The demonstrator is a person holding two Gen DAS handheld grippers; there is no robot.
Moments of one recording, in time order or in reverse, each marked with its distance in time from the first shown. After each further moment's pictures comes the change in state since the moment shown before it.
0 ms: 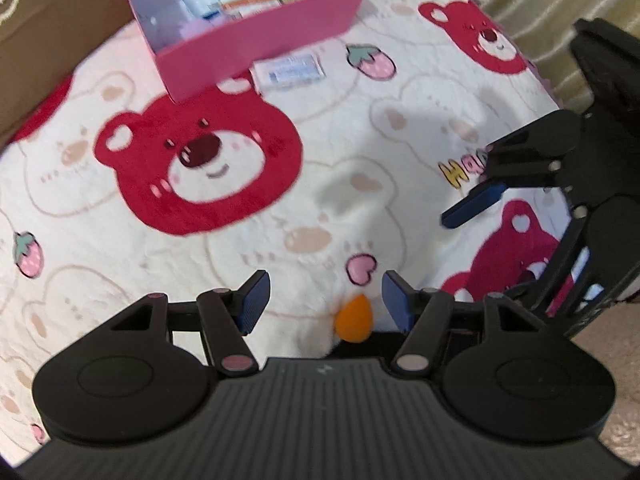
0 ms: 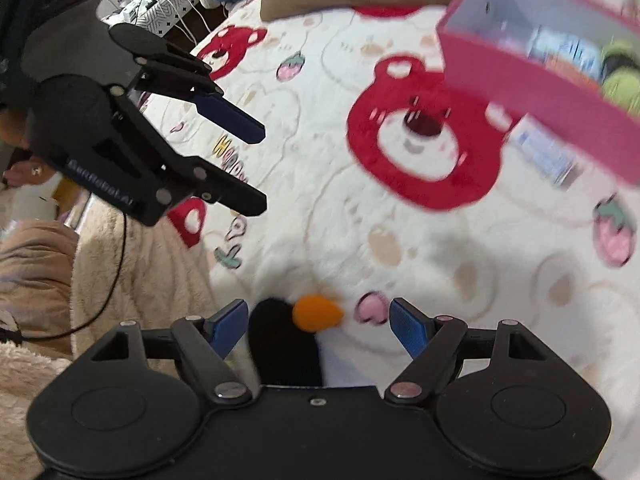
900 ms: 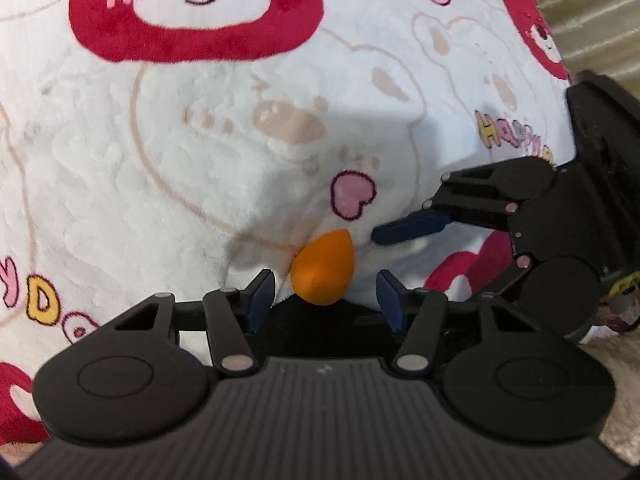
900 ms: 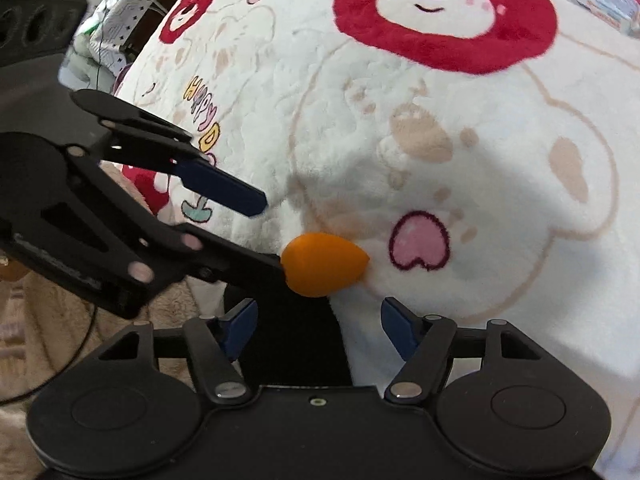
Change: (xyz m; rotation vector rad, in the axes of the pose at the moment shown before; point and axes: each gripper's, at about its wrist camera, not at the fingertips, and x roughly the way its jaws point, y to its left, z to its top) left arm 0.122 0.016 -0.073 -0.326 0.071 -0.151; right arm 0.127 -0.020 -0.044 0.056 0.040 0.040
